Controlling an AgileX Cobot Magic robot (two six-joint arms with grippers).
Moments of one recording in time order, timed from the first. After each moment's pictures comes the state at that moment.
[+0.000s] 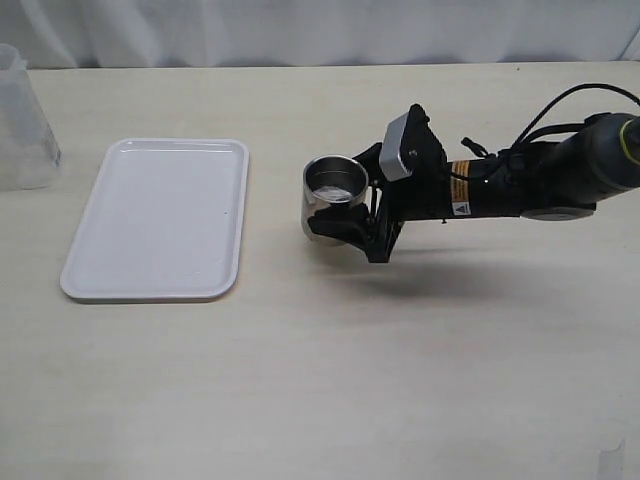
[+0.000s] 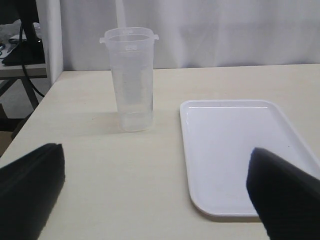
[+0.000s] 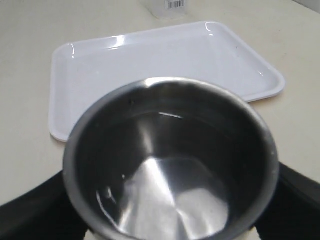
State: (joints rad) left arm 0.01 0.00 0.00 0.01 0.31 0.03; right arm 0.19 2.12 -1.00 -1.31 -0.98 0.53
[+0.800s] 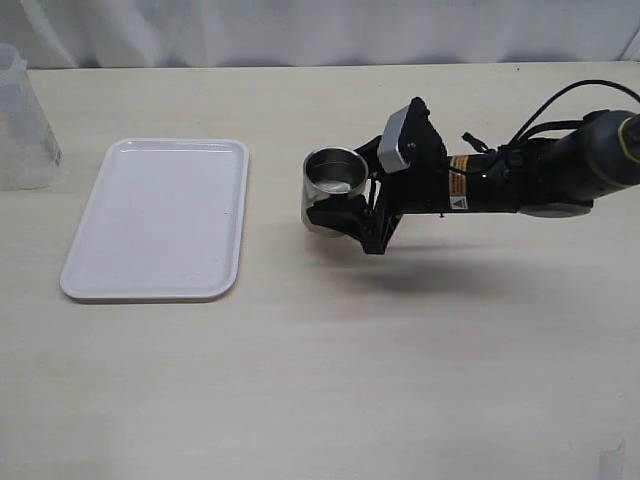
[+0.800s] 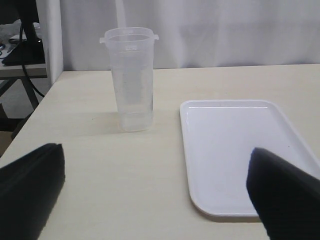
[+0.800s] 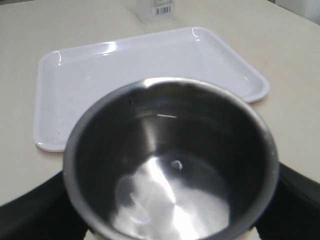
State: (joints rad) left arm 0.01 0.00 0.00 0.01 0.31 0.03; right arm 0.20 2.12 -1.01 -1.28 -0.96 0.53
